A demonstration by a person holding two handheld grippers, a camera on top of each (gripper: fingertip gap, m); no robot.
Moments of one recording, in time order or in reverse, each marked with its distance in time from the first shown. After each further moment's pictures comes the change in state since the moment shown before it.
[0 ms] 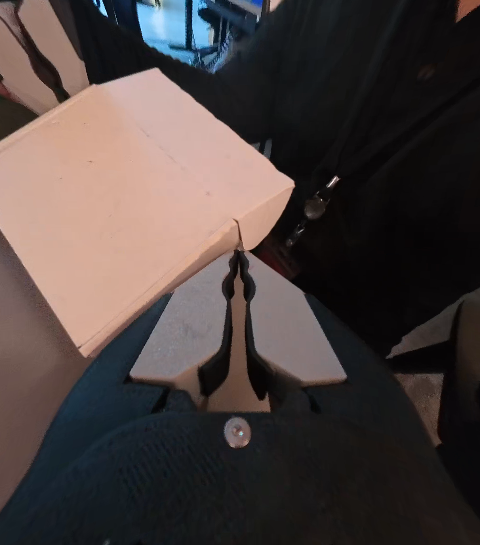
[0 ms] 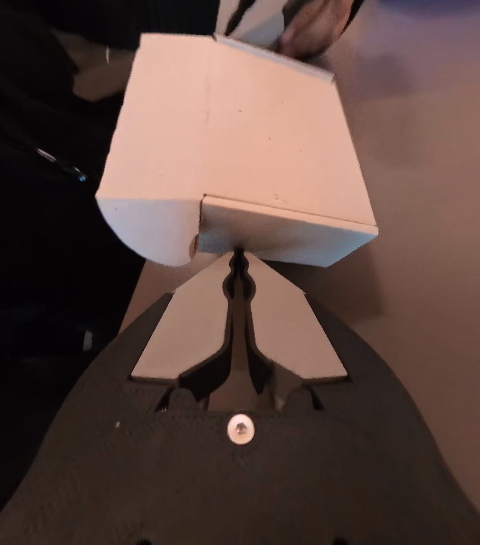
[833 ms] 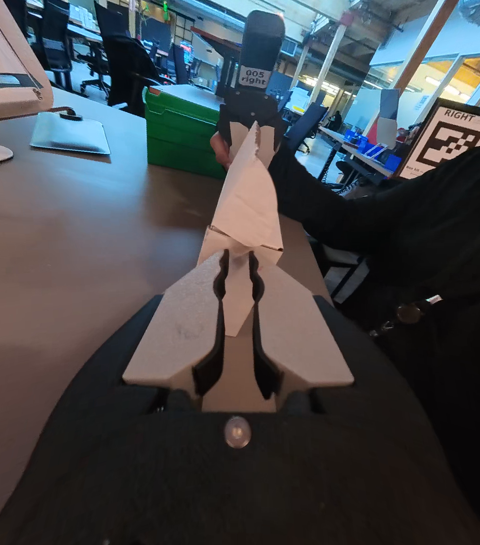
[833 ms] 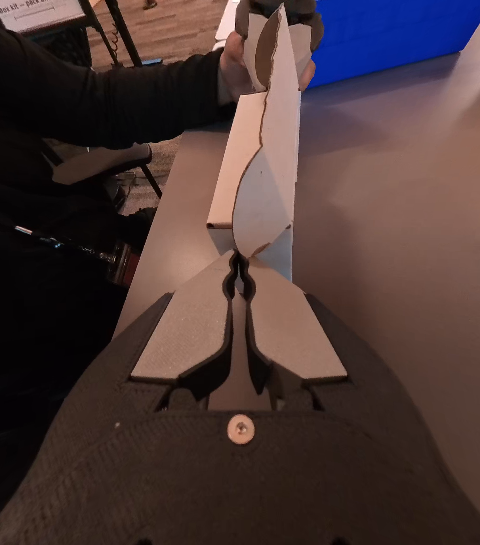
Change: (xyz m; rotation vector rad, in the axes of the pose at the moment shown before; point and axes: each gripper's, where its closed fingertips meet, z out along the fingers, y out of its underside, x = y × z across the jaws) left arm -0.086 -0.025 -0.086 0.364 -0.463 -0.227; right arm 0.032 -0.028 -0.024 0.227 0.126 0.083
